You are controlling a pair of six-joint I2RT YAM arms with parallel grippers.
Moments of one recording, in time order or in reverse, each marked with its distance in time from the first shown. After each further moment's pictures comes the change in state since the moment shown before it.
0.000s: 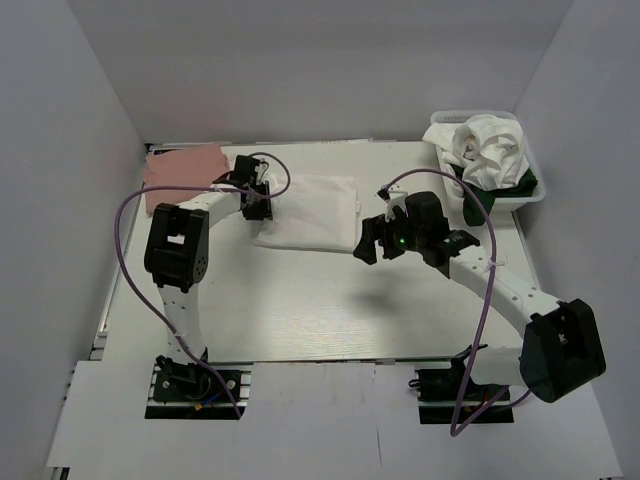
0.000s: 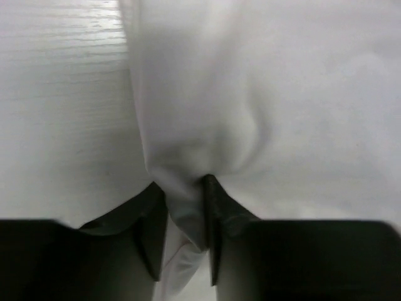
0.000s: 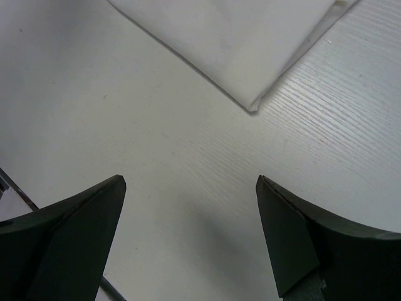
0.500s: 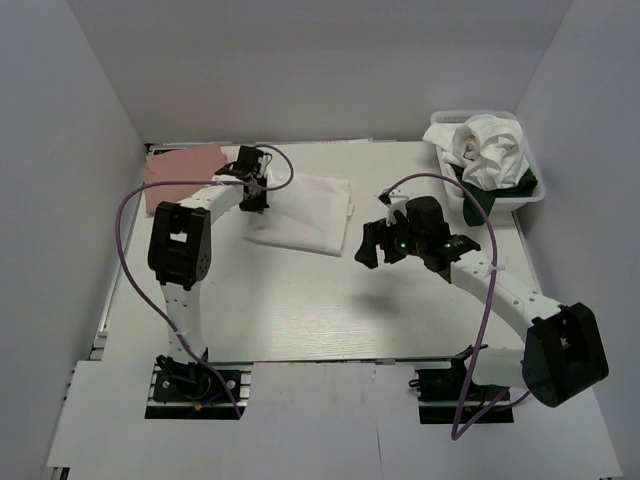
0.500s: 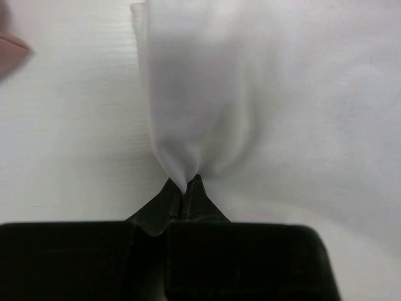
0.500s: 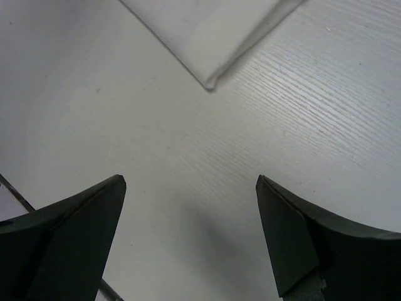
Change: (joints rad) left arm -0.008 0.027 0.117 -0.112 -0.126 0.095; right arm 0.003 -0.023 -0.043 0.018 0.015 -0.001
